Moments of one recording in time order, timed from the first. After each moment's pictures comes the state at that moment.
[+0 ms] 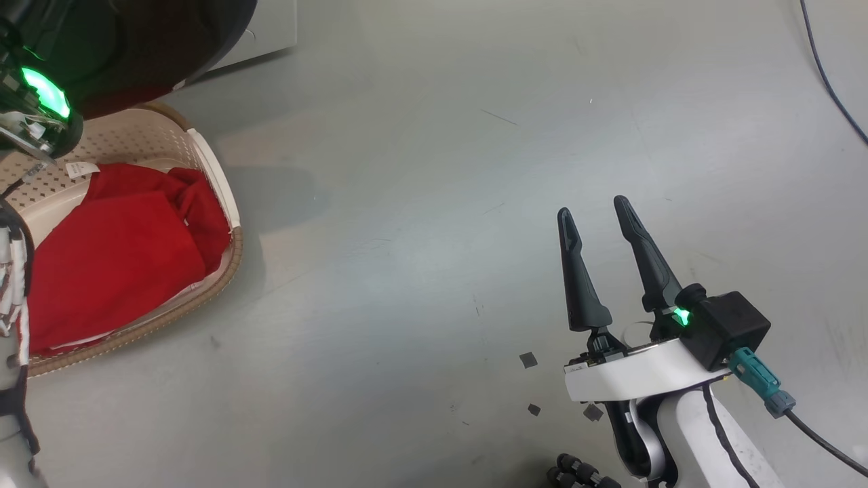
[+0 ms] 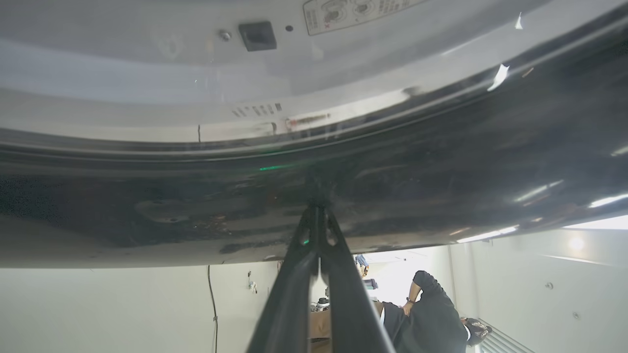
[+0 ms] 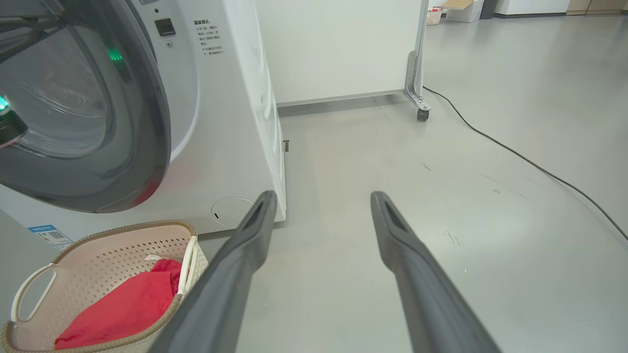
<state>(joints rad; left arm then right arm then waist) -0.83 0.27 -0.02 0.19 -1.82 0.02 0.60 -0.13 -0.05 0.39 -0.07 0.36 -0.12 -0.25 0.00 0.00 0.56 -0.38</state>
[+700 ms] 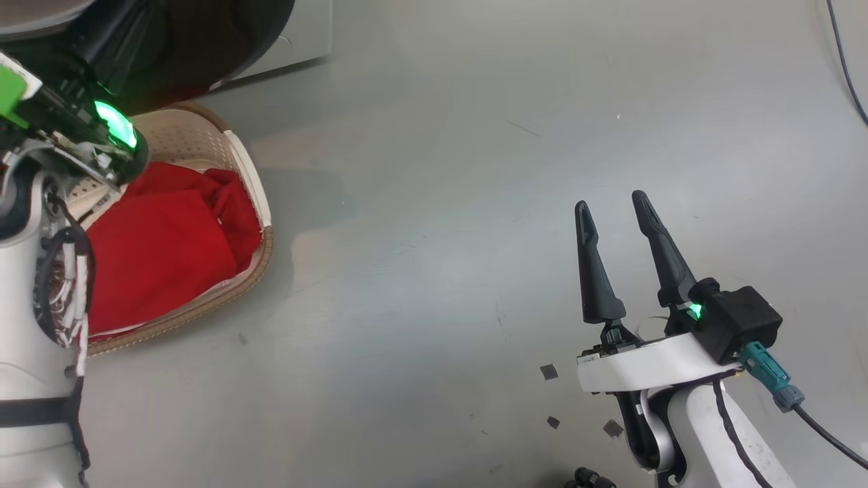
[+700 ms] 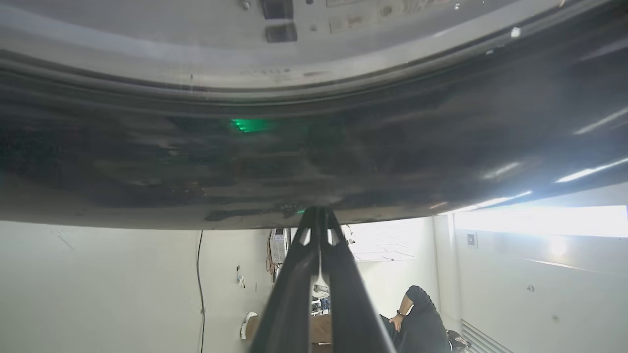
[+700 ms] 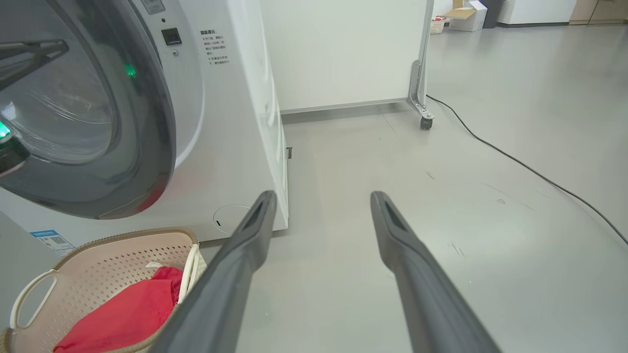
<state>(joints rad) -0.82 0.20 -0.04 0.30 -1.84 -0.07 0.62 -0.14 -0.04 0.36 -0.05 0.35 -0.12 -0.25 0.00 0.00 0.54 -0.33</state>
